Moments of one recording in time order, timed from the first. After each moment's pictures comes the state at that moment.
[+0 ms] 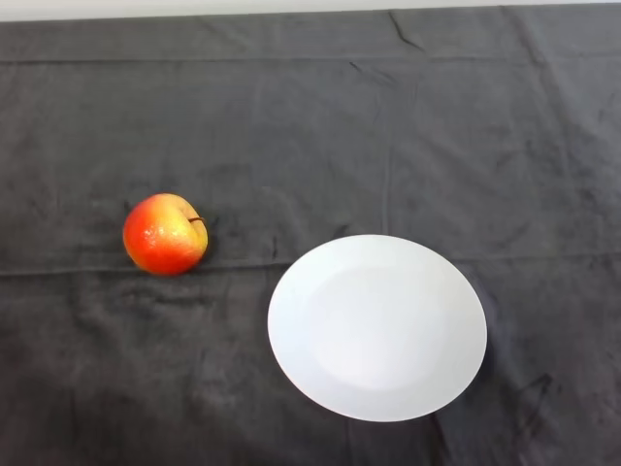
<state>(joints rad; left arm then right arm) -0.61 0.46 0.49 1.23 -0.41 -0.78 0.33 -0.90 -0.58 -0.82 1.22 0.77 0.54 0.43</state>
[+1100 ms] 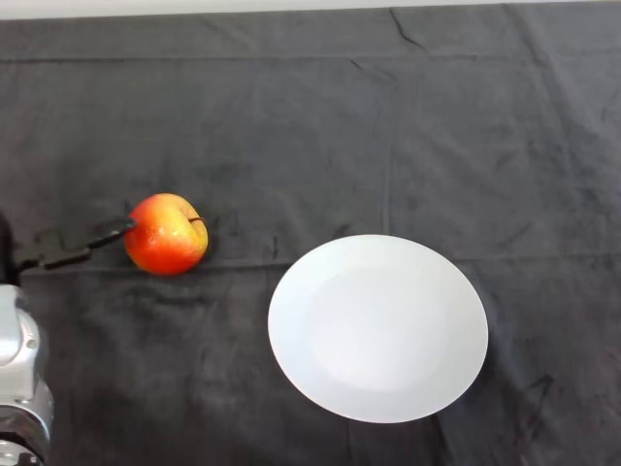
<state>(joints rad) -0.61 0.34 0.20 1.18 -0.10 -0.92 0.12 -0.90 -0.58 -0.82 1.22 0.77 0.54 0.43</state>
